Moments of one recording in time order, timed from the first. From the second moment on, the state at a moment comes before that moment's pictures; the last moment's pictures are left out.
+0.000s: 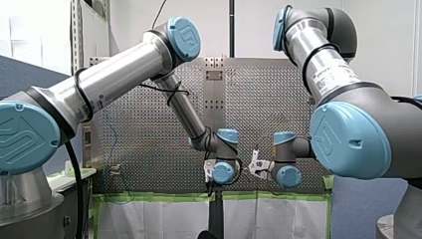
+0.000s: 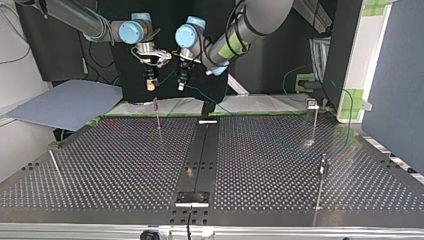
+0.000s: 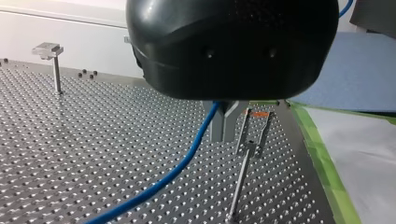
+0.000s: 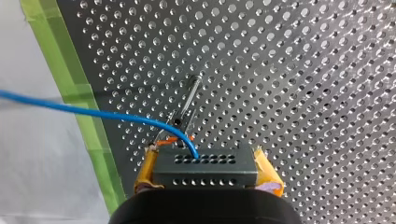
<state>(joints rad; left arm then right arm) -0.80 -2.53 -1.52 -2.33 -2.03 -1.69 1.95 -0.76 2.00 -1.10 1.53 1.77</state>
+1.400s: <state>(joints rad) -0.84 -2.89 -1.25 -2.46 -2.04 -1.77 1.76 -0.63 1.91 -1.17 1.36 1.71</state>
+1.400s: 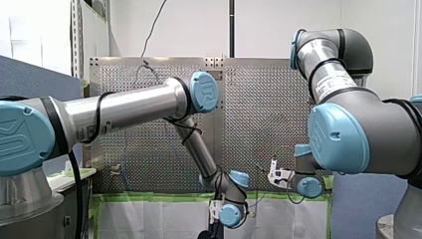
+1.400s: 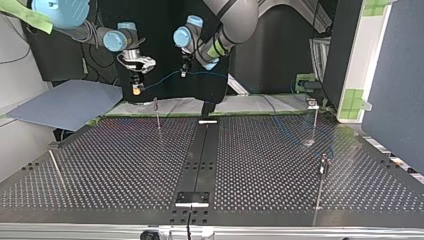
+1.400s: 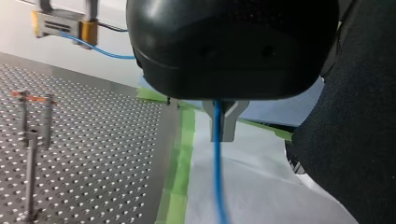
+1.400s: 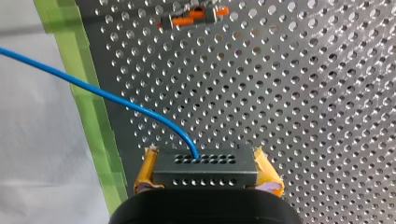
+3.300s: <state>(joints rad) -0.85 -2.80 -1.12 -2.55 -2.15 -1.72 1.61 -0.58 1.79 -1.05 1.13 1.60</state>
